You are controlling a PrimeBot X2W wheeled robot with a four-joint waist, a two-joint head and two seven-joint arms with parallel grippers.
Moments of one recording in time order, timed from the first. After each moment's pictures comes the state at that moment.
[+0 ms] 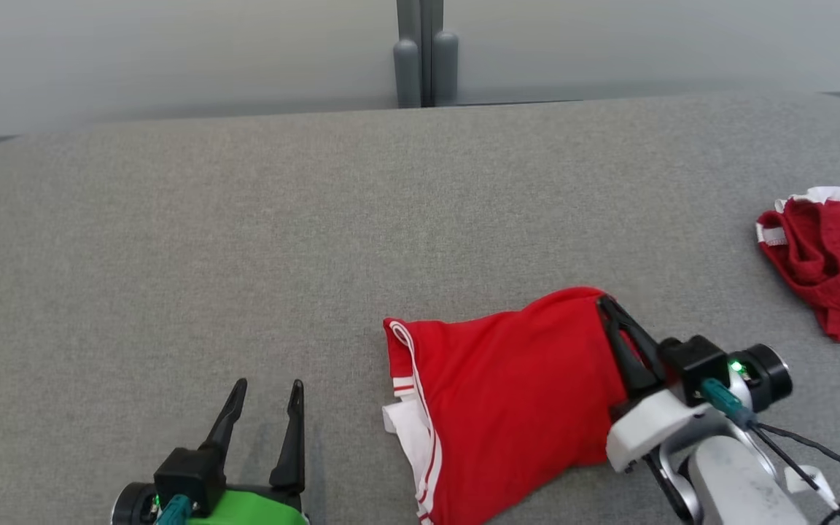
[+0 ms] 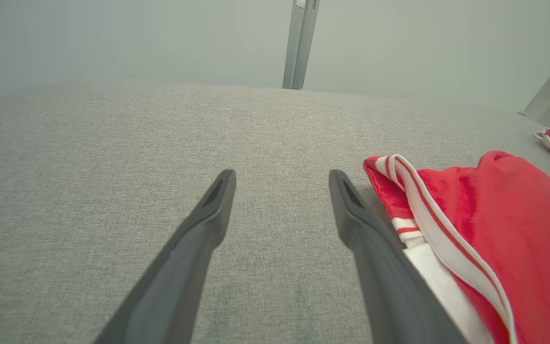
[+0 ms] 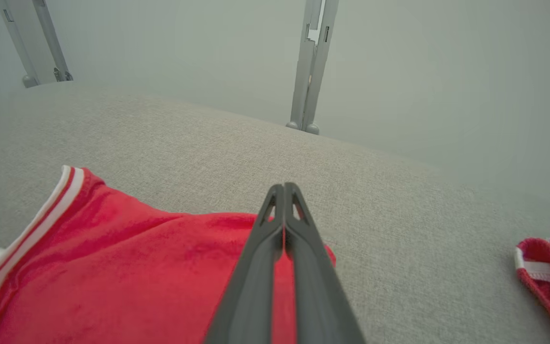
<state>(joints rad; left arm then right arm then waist) 0.03 0.09 -0.23 0.21 -0.27 -0.04 -0.26 -0.19 -0.12 0.18 0.30 0.00 0.13 -0.26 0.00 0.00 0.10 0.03</state>
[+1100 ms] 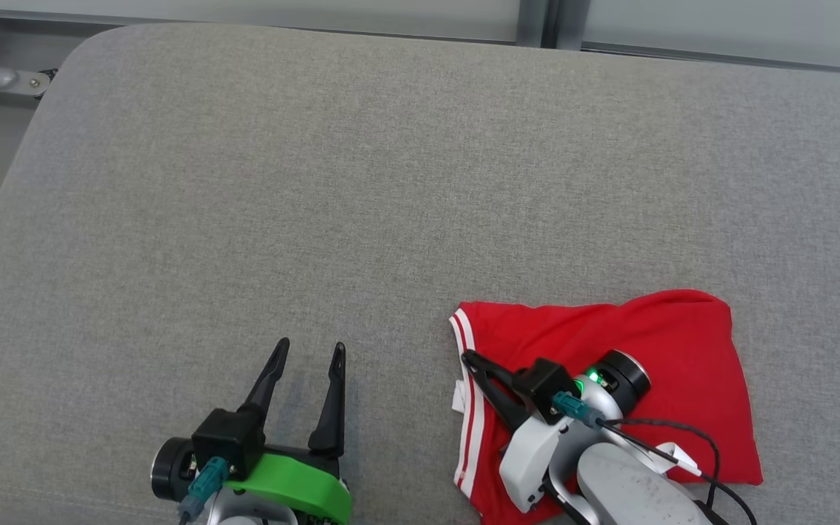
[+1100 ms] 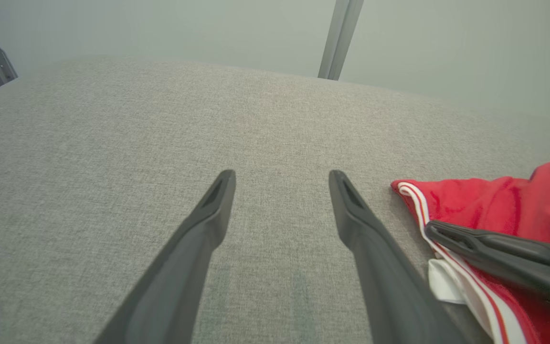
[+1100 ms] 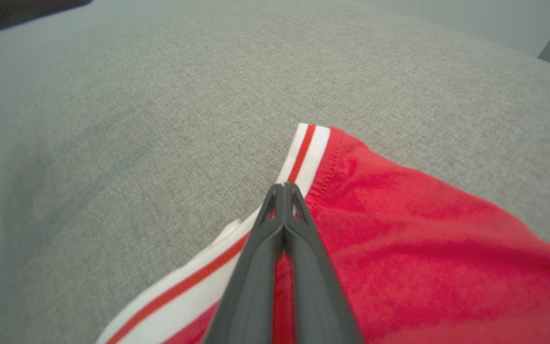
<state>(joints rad) -0.07 0.05 -0.31 0.23 -0.28 -0.03 -0.26 -0.40 -0.05 0.59 0.64 0.07 0.13 -0.26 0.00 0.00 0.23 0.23</state>
